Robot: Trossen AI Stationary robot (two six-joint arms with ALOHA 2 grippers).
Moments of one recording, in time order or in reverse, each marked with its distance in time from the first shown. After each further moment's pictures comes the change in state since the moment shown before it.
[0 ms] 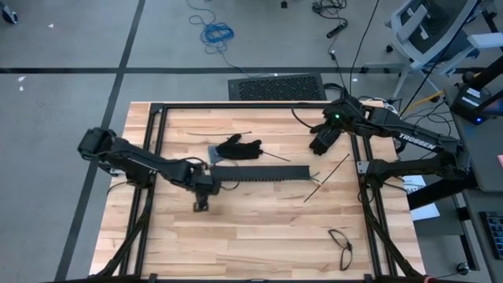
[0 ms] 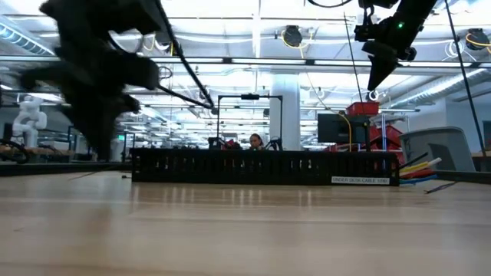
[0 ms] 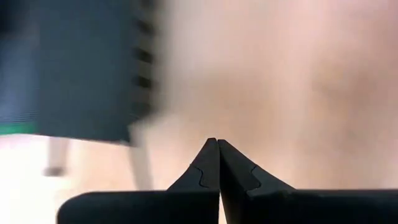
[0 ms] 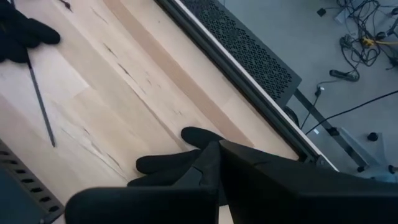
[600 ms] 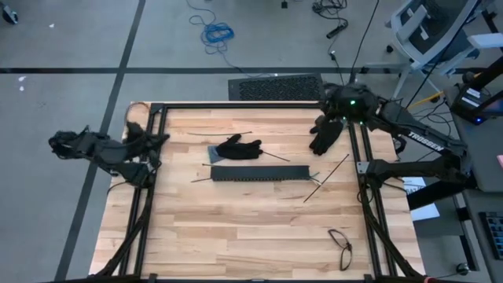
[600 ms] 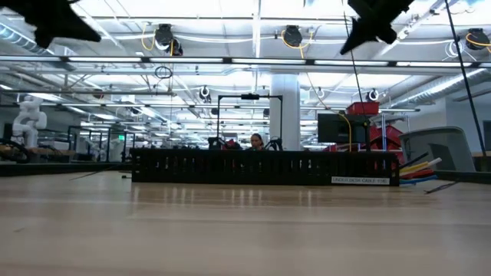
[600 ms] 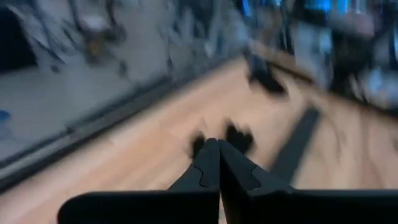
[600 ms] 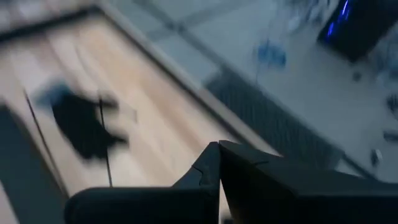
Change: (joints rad) left arm -0.128 -1.066 -0.058 -0.261 -0.665 -0.296; right arm -0.042 -0.024 0.108 0.198 -0.179 -0.037
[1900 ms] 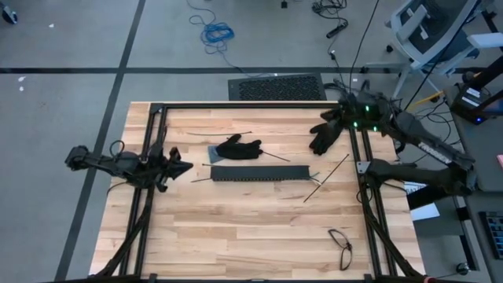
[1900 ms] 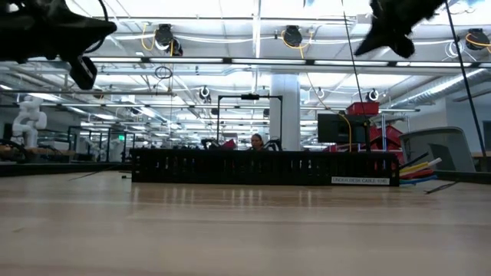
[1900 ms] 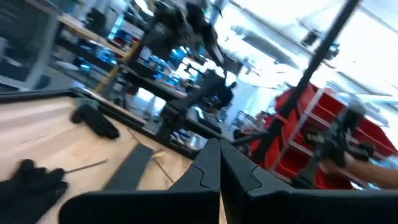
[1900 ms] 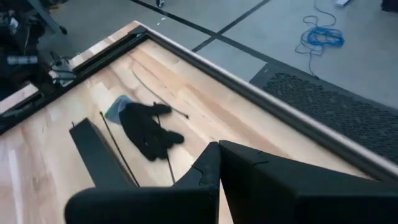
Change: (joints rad) left arm 0.081 -0.370 -0.724 1.149 0.556 0.129; right arm -0.093 -0.160 -0.103 0.051 -0.264 0.175
